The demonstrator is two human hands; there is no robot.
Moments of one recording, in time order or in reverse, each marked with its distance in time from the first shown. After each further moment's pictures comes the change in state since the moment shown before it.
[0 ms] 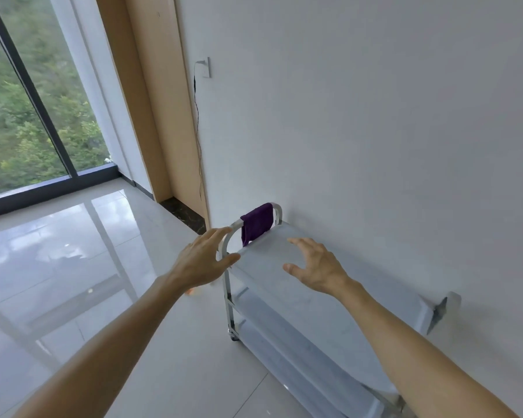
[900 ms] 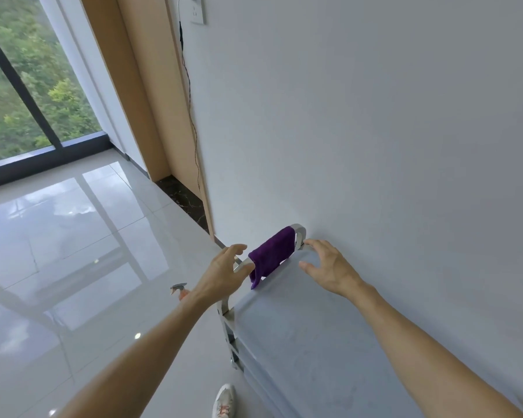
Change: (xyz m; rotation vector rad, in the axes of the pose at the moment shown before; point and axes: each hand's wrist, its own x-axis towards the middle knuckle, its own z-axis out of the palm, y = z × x) left_hand 0.291 -0.128 0.115 -0.354 -0.139 -0.239; right_hand 0.334 0.093 0.061 0.186 -0.122 0.107
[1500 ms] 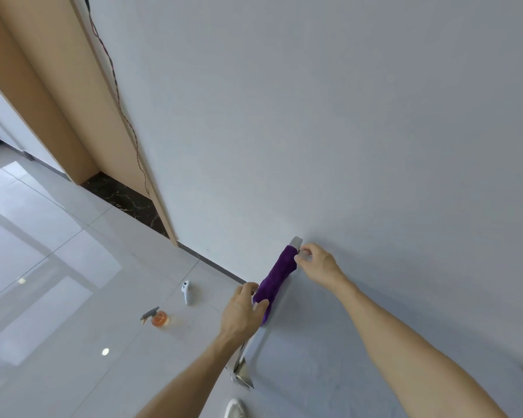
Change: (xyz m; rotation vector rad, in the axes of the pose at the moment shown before) left_hand 0.123 -0.061 0.038 -0.036 -0.314 -0.071; right_hand 0.151 -0.004 0.047 0.284 0.086 0.521
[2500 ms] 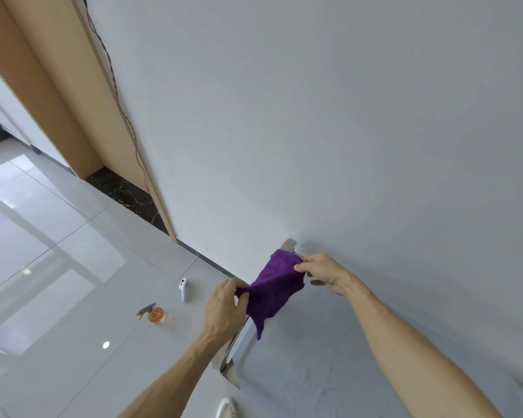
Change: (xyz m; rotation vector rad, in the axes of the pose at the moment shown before) left_hand 0.003 0.000 0.001 -0.069 0.254 0.145; right_hand 0.015 0.023 -0.029 0.244 -0.266 0.202
